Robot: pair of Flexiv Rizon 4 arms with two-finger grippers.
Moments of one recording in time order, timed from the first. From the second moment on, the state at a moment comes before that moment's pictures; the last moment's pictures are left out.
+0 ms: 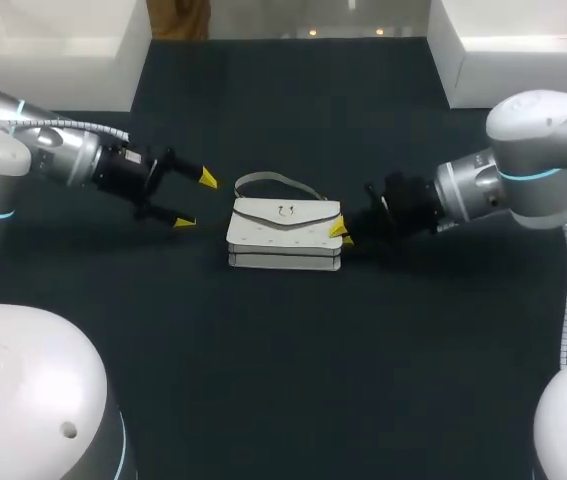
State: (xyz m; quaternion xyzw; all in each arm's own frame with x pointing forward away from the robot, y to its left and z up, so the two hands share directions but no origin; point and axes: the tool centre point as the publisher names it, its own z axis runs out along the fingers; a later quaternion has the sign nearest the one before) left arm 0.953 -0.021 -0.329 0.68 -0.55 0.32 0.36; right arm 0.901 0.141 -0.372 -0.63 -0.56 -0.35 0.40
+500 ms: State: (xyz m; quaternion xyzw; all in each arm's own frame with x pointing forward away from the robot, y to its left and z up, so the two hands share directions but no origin) left arm 0.971 -0.013 -0.327 0.68 -0.59 0.27 0.34; right arm 0.919 0.102 -0.368 -0.63 -0.55 -0.36 0.41
